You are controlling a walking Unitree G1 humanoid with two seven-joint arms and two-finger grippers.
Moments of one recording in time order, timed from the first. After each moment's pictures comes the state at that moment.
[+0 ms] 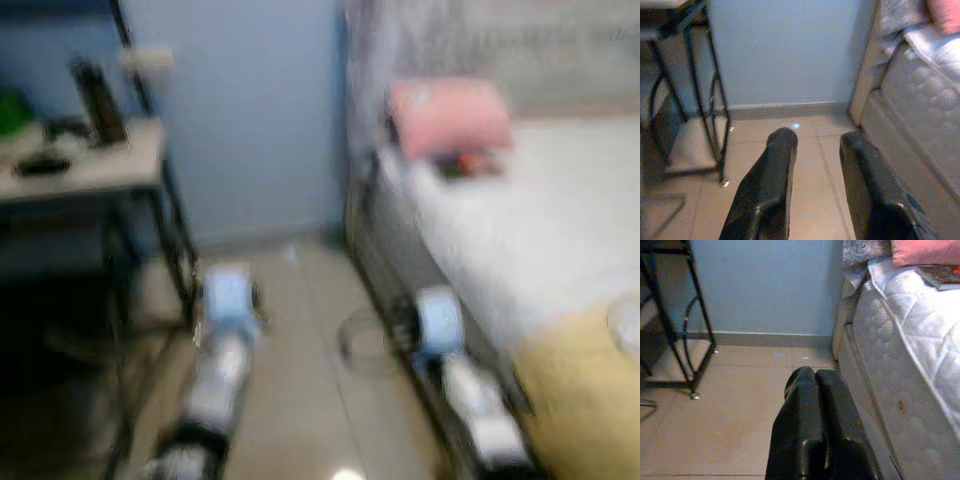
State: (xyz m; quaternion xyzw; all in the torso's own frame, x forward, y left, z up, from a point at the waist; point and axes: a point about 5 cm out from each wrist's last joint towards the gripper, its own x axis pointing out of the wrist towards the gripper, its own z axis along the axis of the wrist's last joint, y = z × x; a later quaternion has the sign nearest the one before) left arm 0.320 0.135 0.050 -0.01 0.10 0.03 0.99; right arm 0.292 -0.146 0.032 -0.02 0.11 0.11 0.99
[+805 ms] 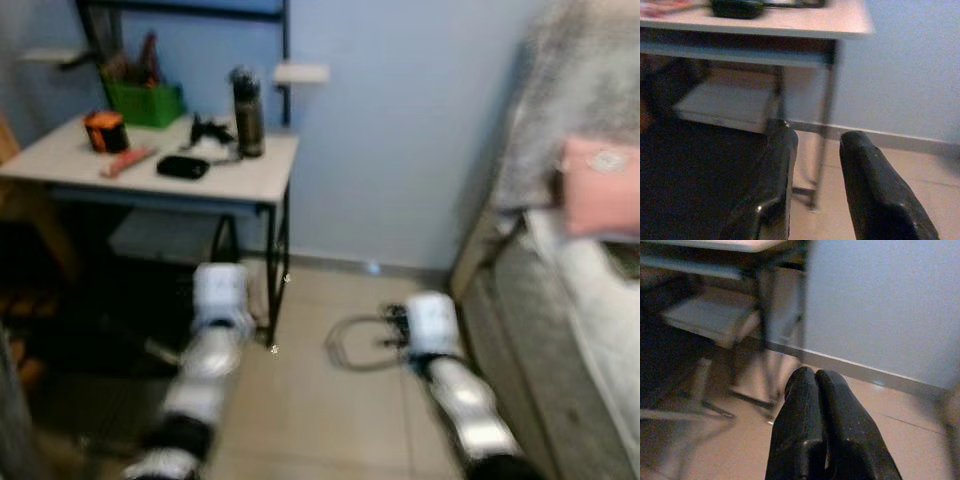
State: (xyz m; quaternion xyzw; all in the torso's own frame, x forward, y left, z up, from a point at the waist) left arm 0.323 0.166 0.057 0.02 0.09 0.04 0.99; right arm 0.293 -0.117 0.033 0.00 0.10 0.15 0.98
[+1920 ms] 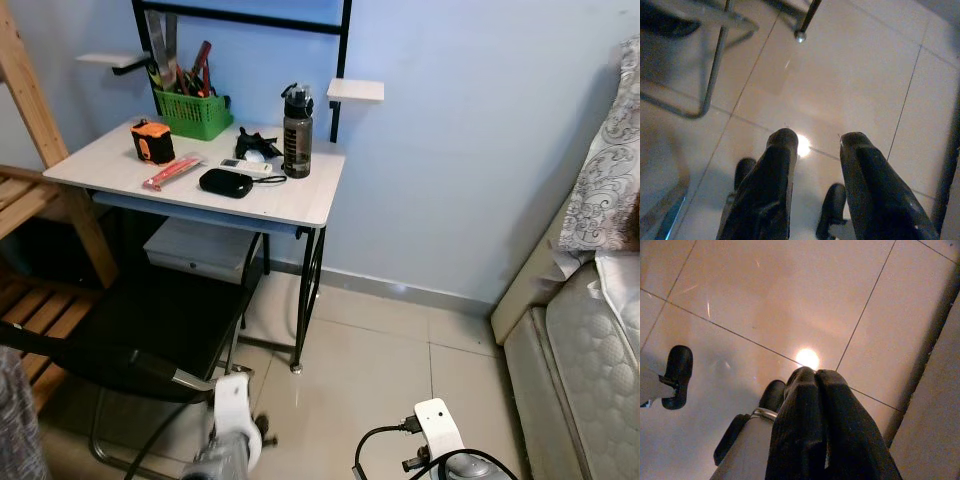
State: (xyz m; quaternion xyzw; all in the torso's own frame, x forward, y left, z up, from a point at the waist) left arm 0.223 0.139 -0.067 -0.12 0.45 0.03 0.89; right arm 0.203 -0.165 -0.078 -0.10 0.50 0.09 0.86
